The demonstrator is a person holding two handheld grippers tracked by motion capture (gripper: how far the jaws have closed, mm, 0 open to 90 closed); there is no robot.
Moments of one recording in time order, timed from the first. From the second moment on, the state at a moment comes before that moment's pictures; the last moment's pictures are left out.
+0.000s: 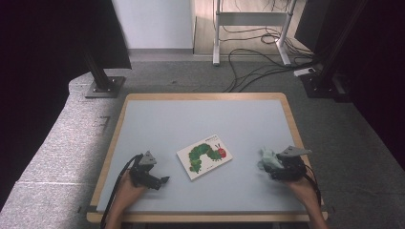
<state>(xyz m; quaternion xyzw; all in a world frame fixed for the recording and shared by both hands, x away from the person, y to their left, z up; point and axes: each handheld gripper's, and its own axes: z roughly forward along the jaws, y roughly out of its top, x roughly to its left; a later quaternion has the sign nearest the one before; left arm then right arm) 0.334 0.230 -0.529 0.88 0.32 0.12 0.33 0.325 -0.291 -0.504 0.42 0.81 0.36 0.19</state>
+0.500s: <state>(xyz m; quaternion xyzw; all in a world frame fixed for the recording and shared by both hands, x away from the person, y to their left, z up) 0.332 0.211 -0.528 0.88 0.30 0.12 0.33 0.344 -0.244 -0.483 0.38 0.82 0.39 0.18</state>
